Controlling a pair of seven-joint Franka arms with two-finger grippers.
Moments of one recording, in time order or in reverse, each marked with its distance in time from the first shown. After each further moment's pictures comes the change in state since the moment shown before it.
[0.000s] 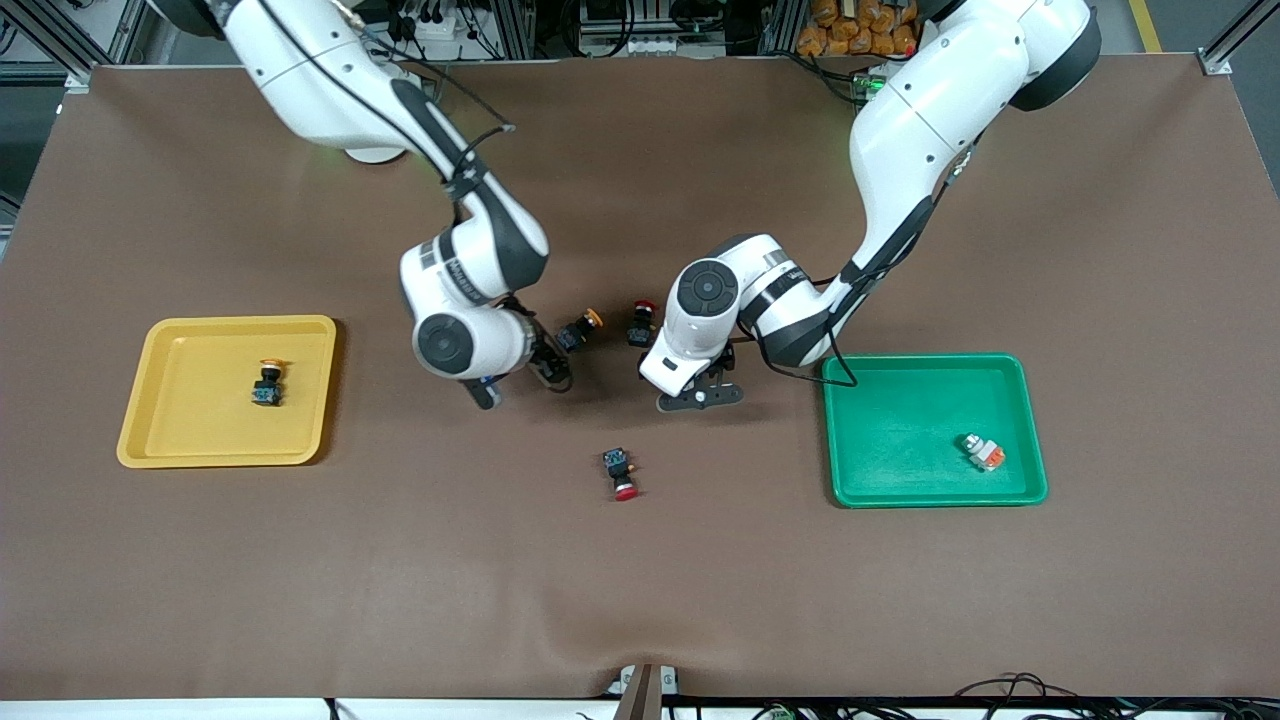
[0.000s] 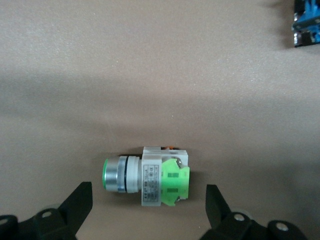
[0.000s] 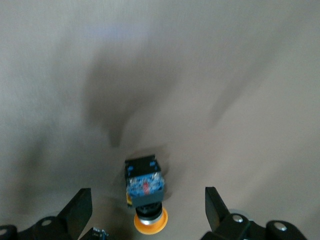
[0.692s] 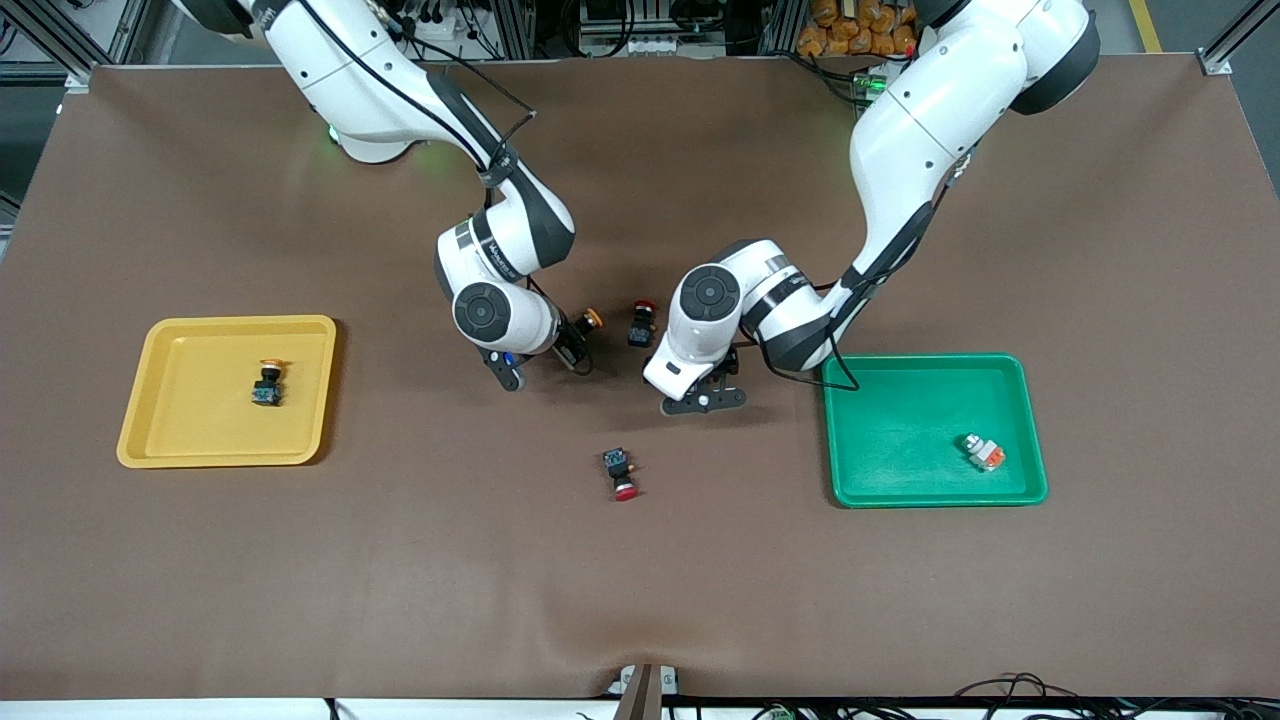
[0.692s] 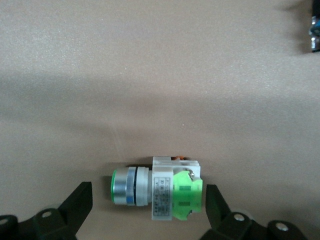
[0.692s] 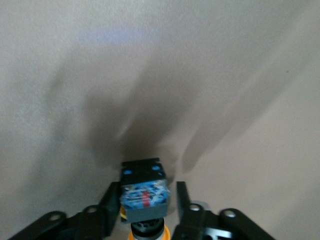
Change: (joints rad) left arm 0.000 0.006 0.013 0.000 0.015 0.002 0.000; right arm 0.047 0.005 -0.009 -0.085 0.000 0.143 0.003
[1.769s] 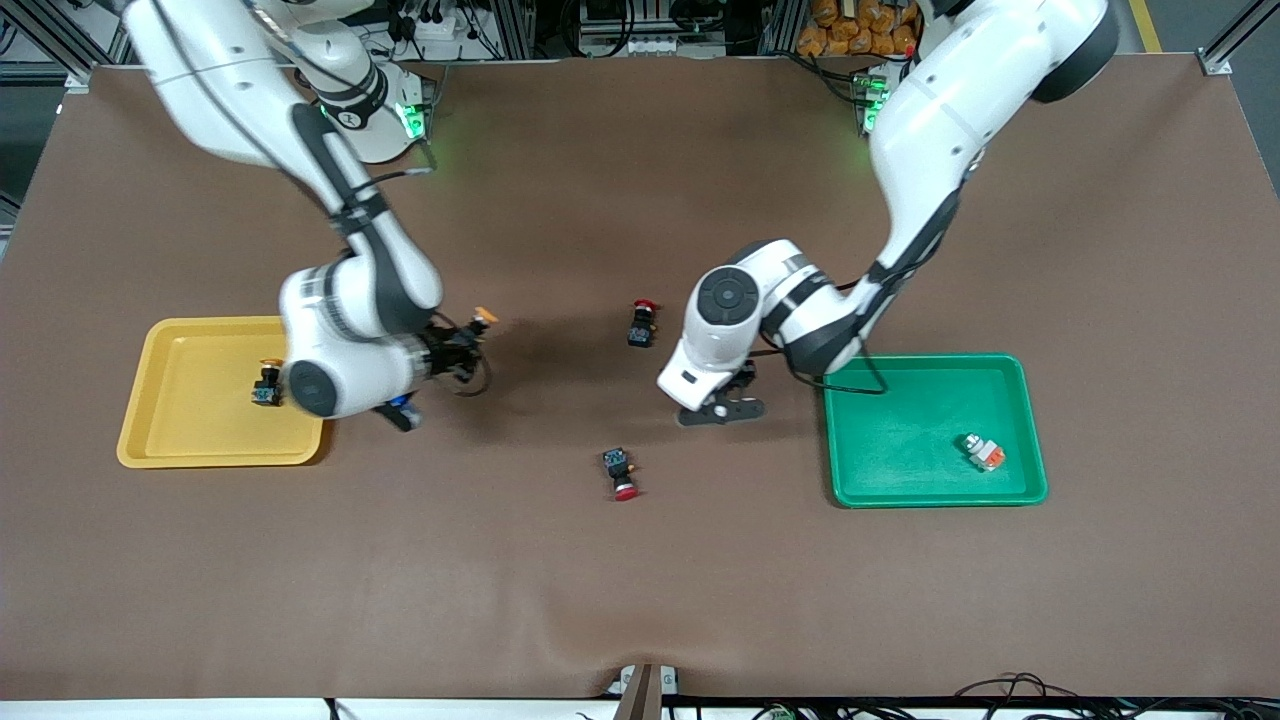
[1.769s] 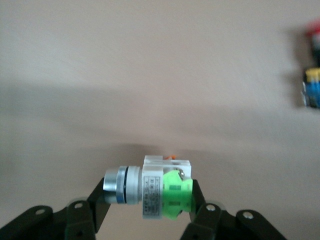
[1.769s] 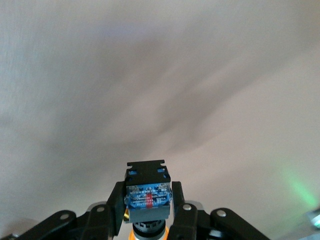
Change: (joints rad) left arm 0.078 -0.107 -0.010 0.020 0.001 -0.121 0.046; right arm -0.360 -0.070 -0.033 0.056 -0.030 -0.416 -0.658
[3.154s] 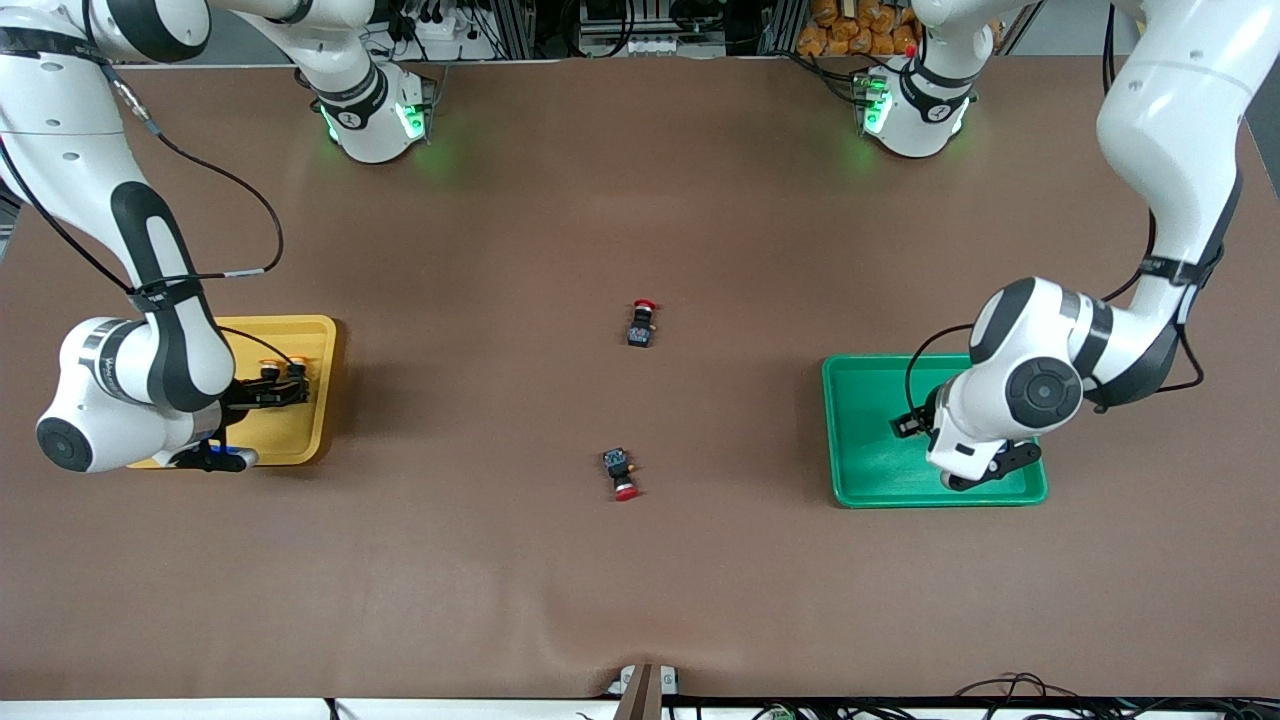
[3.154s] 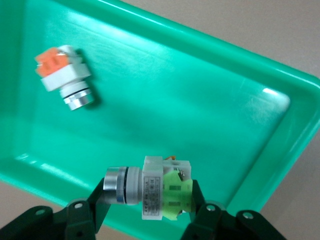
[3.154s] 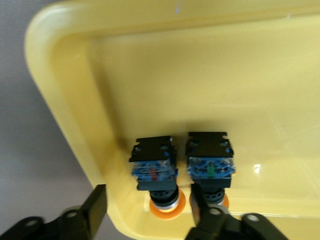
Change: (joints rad) left arm 0.567 -0.047 -0.128 -0.097 -0.024 -0.189 0.222; right arm -0.383 0.160 0.014 0.190 -0.270 -0.071 -0.792
